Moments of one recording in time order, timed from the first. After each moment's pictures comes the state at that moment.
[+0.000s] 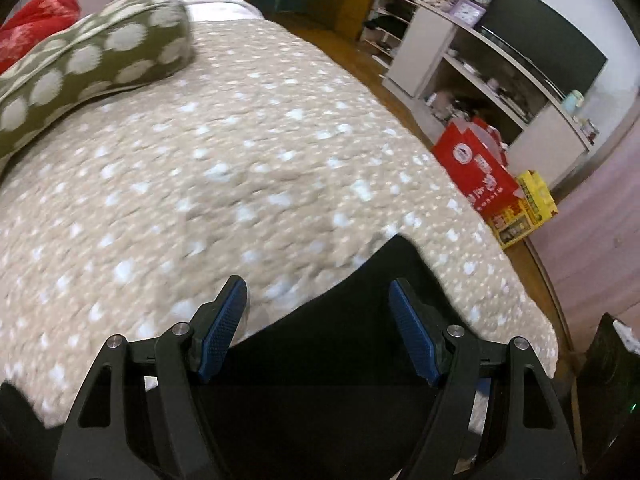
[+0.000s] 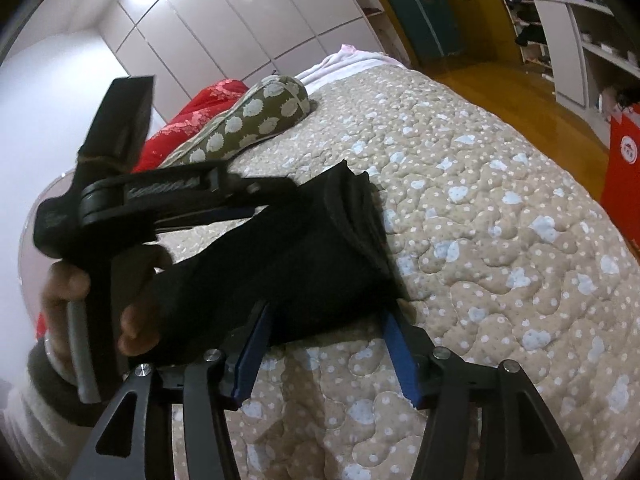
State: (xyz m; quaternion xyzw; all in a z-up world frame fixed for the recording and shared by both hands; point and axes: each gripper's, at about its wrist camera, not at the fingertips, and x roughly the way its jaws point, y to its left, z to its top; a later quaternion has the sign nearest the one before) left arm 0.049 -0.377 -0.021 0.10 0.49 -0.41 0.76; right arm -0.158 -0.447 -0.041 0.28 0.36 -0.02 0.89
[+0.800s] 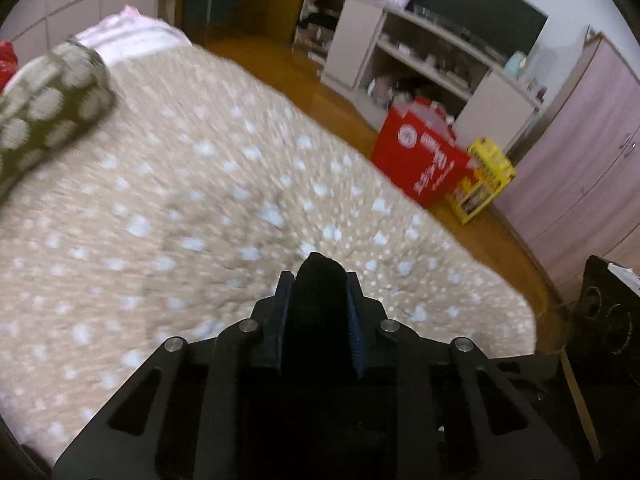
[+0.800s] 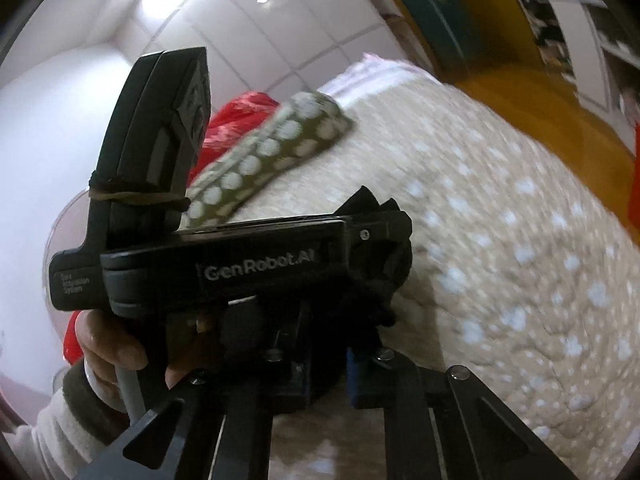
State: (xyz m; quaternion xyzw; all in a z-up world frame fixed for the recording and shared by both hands) left arm 0.034 -0.390 0.010 0.12 0.44 -0.50 0.73; right arm -0.126 -0.437 -0.004 0.29 0.33 0.03 0.90
